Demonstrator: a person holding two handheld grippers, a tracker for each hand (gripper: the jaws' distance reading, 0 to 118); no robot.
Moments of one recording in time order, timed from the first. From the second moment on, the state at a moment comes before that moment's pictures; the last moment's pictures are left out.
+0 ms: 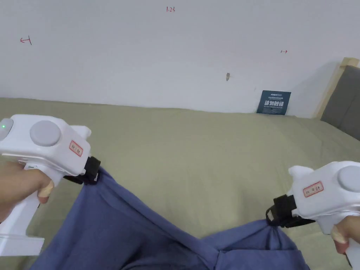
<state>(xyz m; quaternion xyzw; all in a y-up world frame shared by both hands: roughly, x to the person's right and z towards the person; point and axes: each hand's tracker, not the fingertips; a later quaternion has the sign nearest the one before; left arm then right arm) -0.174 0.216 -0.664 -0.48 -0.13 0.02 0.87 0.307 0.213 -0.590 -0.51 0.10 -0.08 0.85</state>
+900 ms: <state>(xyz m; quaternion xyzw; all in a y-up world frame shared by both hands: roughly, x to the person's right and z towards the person) -0.238 0.489 -0.642 -0.23 -0.02 0.00 0.97 0.238 0.475 -0.675 -0.25 0.07 -0.04 0.96</state>
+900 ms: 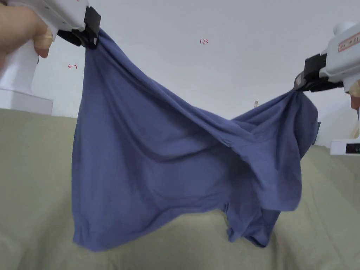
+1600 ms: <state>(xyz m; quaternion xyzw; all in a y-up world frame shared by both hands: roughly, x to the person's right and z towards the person) -0.284 0.382 -0.553 -0.29 -0.03 0.03 0.96 0.235 0.394 -0.595 -0.32 0.11 -0.03 0.94</state>
